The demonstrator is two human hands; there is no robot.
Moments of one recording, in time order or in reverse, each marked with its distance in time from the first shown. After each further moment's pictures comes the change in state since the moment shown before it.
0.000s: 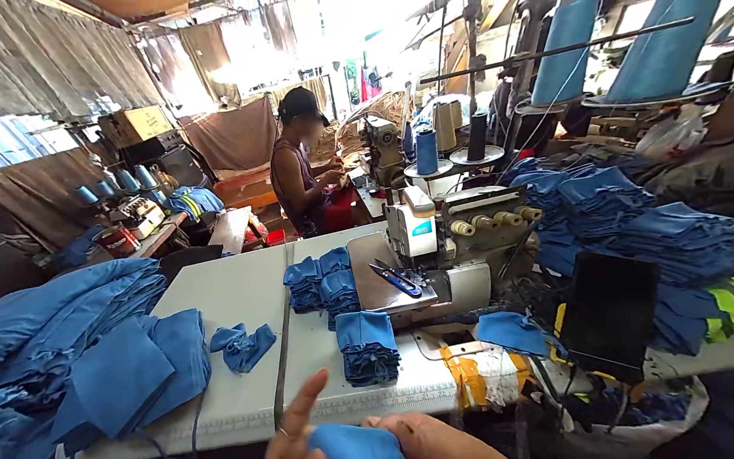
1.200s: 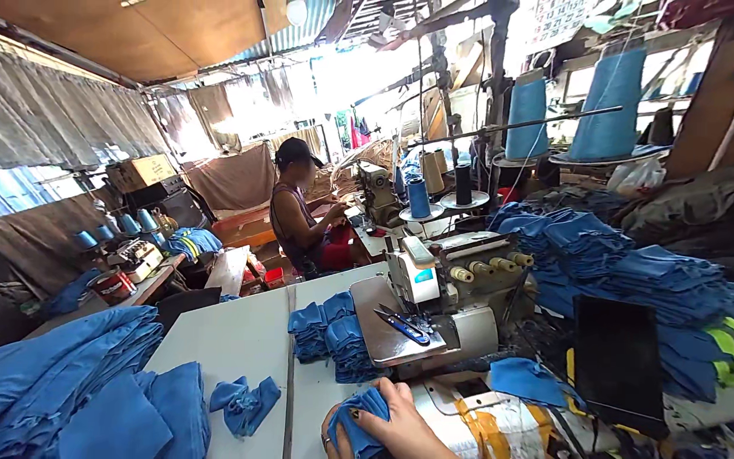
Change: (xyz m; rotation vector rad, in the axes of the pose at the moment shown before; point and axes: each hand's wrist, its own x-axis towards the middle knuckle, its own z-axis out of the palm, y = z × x) left_hand 0.033 -0.131 -0.034 0.358 0.807 0.017; right_hand 0.072 -0.007 -0.041 -0.860 0.906 0.191
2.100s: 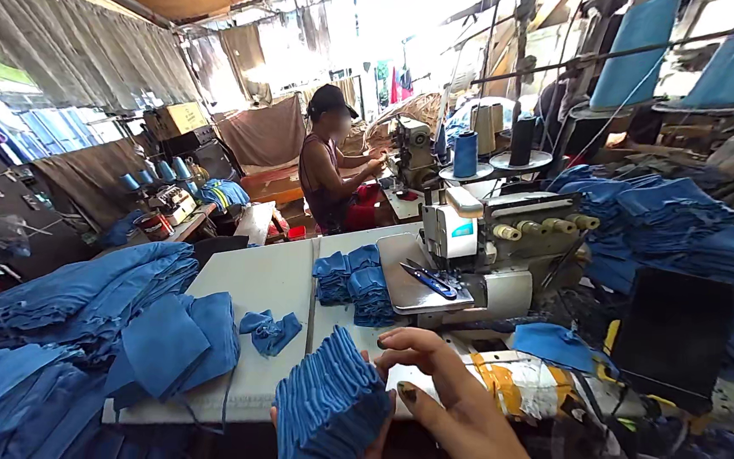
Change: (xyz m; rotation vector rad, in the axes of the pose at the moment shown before) left_hand -0.053 0.108 -0.039 -1.142 -0.070 -0.449; right_hand -0.073 -0.041 -0.012 0.256 -0.022 -0.916
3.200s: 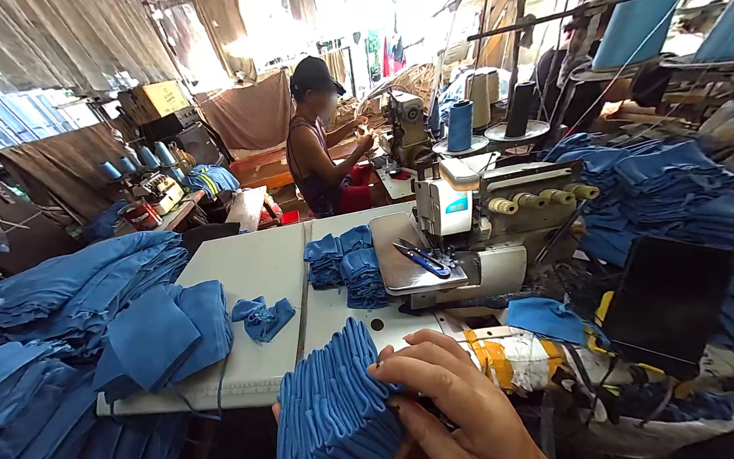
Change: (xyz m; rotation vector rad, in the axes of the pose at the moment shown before) left_hand -0.023 -0.008 0.000 -0.023 -0.103 -0.154; right_hand -0.007 -0.020 -0.004 -0.423 -0.004 -0.205
